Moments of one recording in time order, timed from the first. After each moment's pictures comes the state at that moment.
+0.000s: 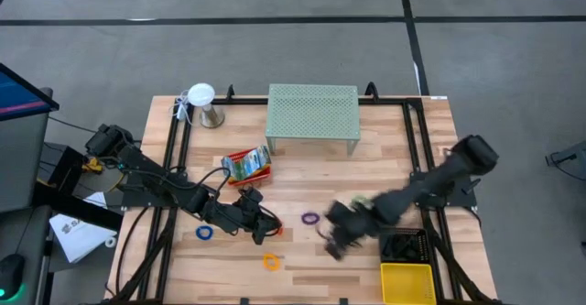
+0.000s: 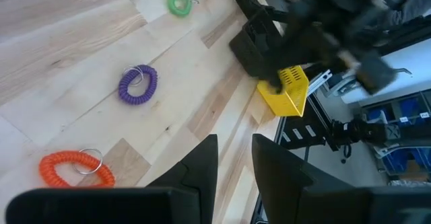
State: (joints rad) left arm -0.51 1.43 0.82 0.09 -0.43 -1.18; right arm 0.53 1.65 1.22 -0.70 0.15 1.16
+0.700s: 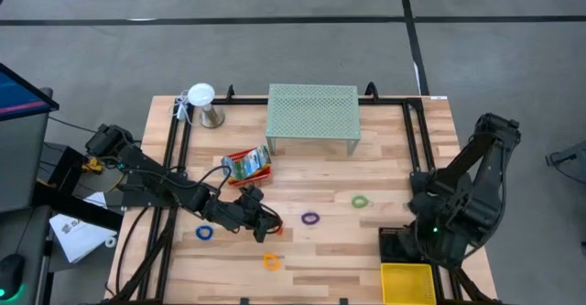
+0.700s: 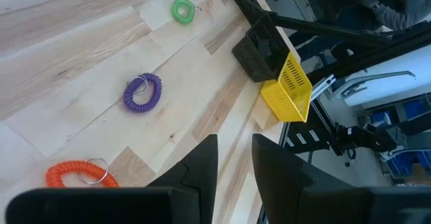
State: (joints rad) left arm -0.49 1.43 0.82 0.09 -0.43 -1.16; right arm 1.05 1.28 1.20 -1.37 0.26 2.07
